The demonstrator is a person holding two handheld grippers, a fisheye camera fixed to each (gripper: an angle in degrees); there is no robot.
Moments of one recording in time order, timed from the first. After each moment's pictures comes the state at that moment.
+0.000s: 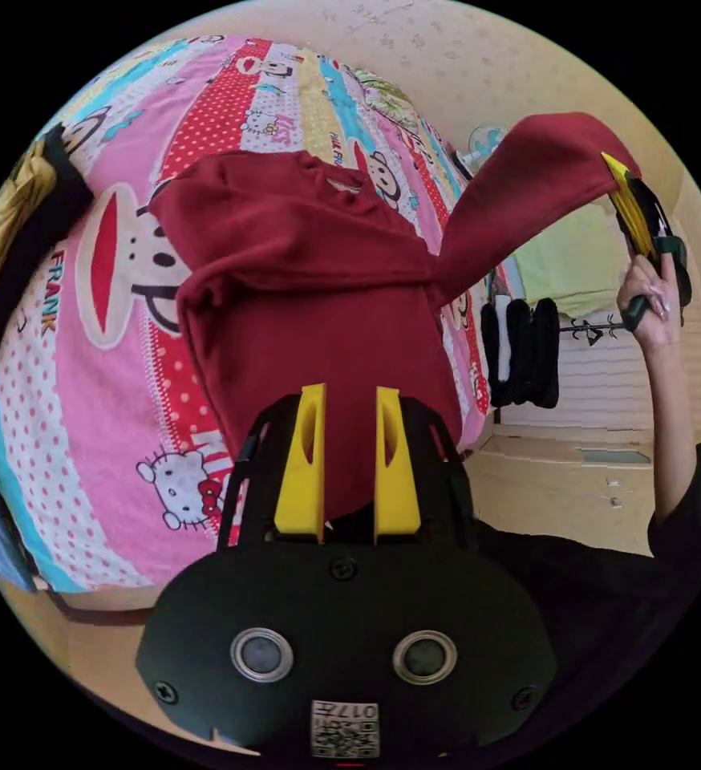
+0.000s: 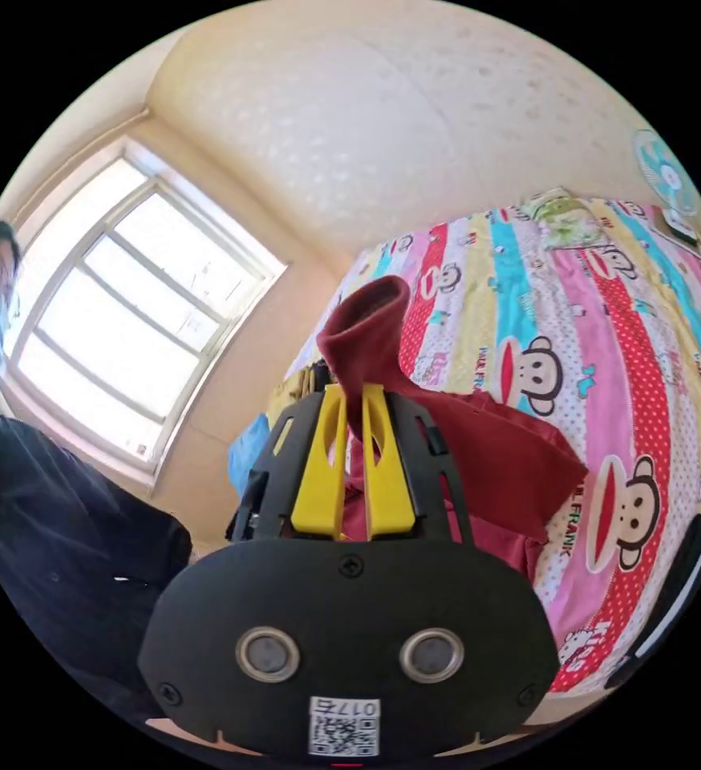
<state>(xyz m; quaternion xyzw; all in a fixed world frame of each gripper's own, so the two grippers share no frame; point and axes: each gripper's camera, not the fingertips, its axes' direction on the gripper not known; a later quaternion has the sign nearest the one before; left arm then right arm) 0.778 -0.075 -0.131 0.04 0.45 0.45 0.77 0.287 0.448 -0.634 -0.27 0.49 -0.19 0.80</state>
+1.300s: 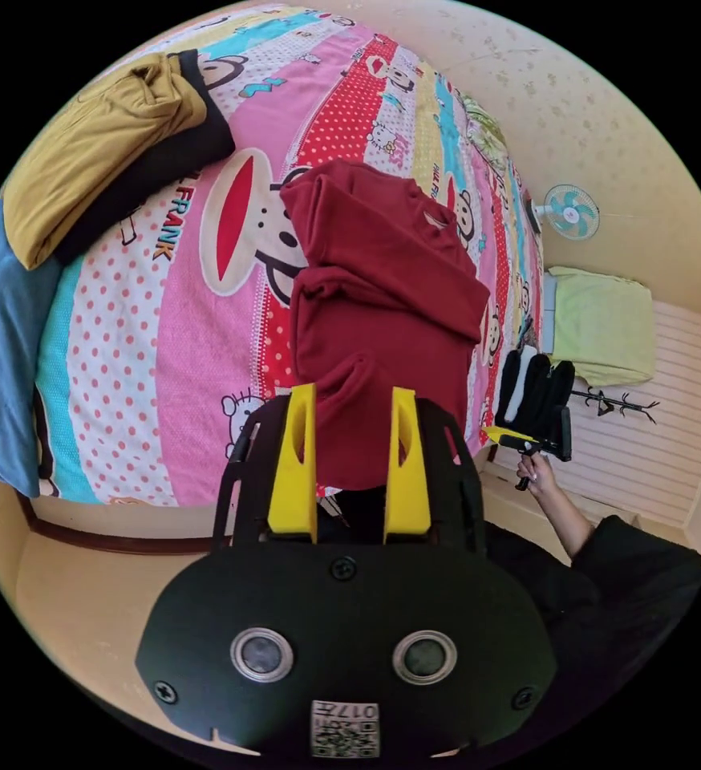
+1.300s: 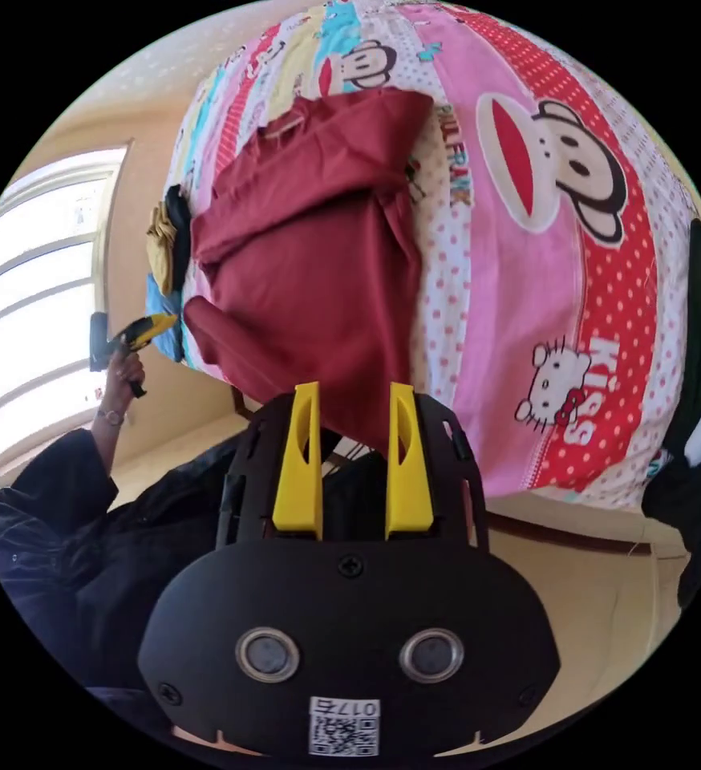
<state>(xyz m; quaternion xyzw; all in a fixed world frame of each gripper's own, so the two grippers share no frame) 0.728 -0.131 -0.143 -0.02 0.43 0.35 0.83 0.347 0.442 -0.924 -0.41 0.62 0.13 0.65</state>
